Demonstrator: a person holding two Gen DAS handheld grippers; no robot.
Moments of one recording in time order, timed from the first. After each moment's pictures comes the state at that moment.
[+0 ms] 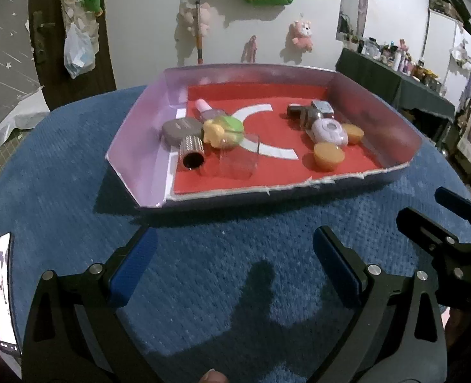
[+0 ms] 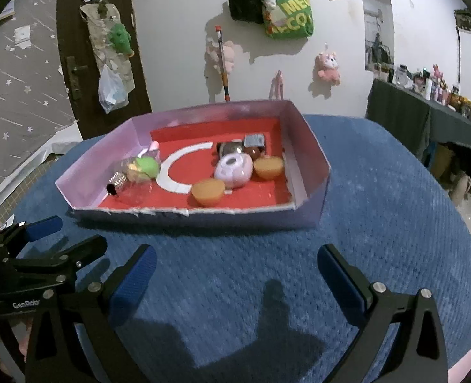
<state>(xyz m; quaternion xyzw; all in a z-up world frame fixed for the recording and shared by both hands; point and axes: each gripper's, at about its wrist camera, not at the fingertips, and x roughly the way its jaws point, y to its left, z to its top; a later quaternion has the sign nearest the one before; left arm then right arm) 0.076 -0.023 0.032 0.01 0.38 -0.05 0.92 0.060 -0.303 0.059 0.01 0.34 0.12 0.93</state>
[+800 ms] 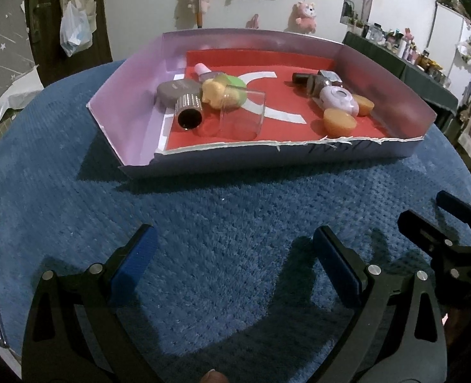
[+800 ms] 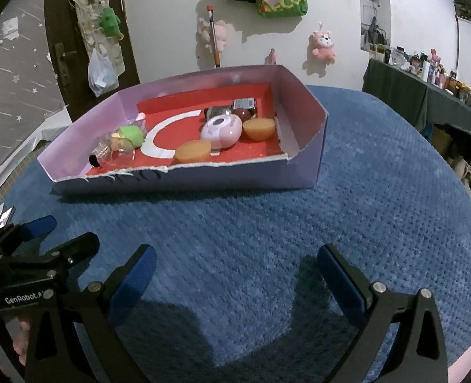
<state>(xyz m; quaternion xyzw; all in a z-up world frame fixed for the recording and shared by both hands) 0.079 -0.021 0.004 0.00 0.43 -0.05 0.90 0.061 -0.308 0.030 0.01 0.38 0.11 0.92</state>
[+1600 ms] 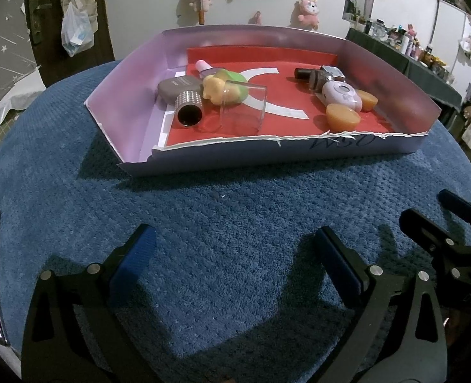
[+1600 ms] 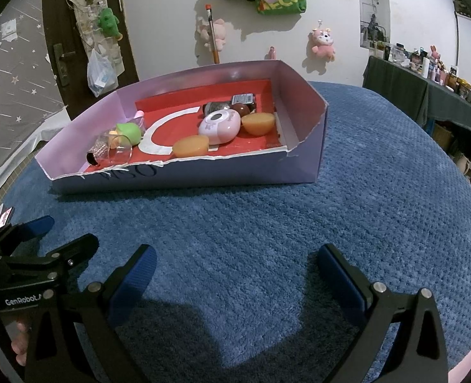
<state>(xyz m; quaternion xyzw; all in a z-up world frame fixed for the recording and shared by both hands) 0.079 -0.024 0.003 0.01 0.43 -0.04 0.90 0.061 -0.311 0.027 0.01 0.38 0.11 0.92</state>
